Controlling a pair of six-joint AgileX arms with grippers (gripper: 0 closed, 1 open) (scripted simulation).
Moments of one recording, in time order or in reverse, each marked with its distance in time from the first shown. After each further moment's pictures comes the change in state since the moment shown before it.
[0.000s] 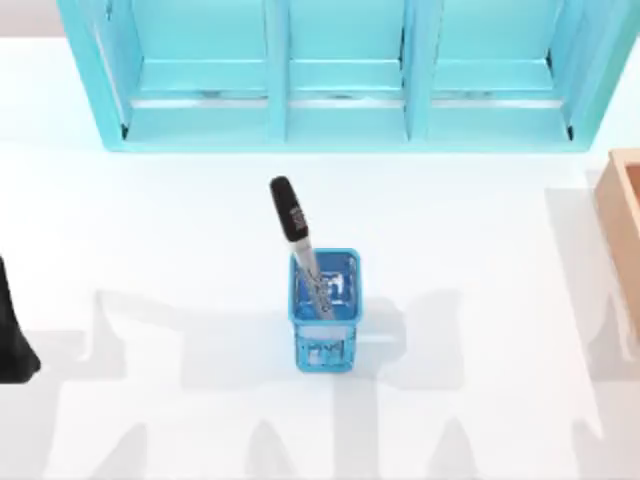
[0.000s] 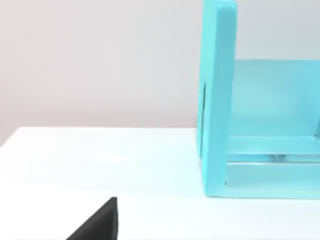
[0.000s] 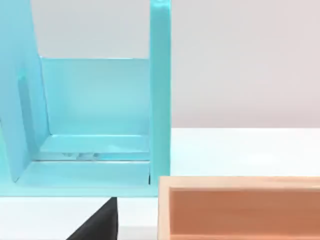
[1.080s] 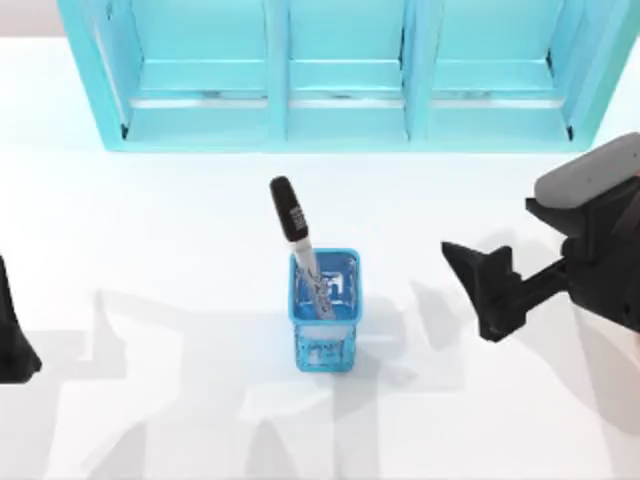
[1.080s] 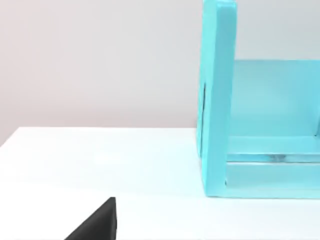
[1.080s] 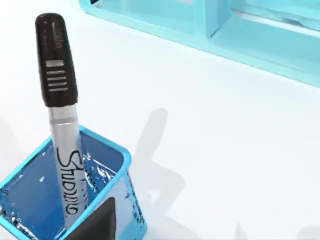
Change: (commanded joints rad) left arm 0.000 0.000 0.000 0.000 0.000 0.000; right arm 0.523 1.134 0.504 0.189 -0.131 0.091
